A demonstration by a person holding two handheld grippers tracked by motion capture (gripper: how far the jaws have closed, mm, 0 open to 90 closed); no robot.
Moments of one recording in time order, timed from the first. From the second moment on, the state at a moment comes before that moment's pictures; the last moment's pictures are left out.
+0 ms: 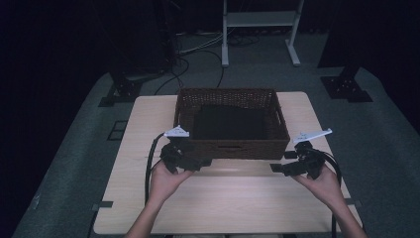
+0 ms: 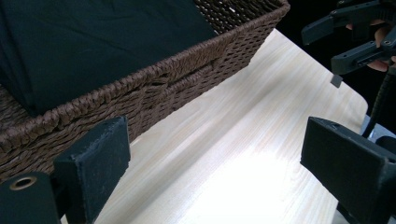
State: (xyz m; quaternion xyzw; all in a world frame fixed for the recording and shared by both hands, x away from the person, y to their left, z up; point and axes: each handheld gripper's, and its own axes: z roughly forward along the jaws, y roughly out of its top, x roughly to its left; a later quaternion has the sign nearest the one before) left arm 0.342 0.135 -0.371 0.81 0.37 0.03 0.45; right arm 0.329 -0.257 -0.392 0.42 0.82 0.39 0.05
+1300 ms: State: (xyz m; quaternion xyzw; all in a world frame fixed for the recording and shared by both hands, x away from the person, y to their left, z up) left arm 0.317 0.155 -0.417 0.80 0.38 0.03 0.46; right arm 0.307 -0.267 -0.439 0.45 0.81 0.39 0.05
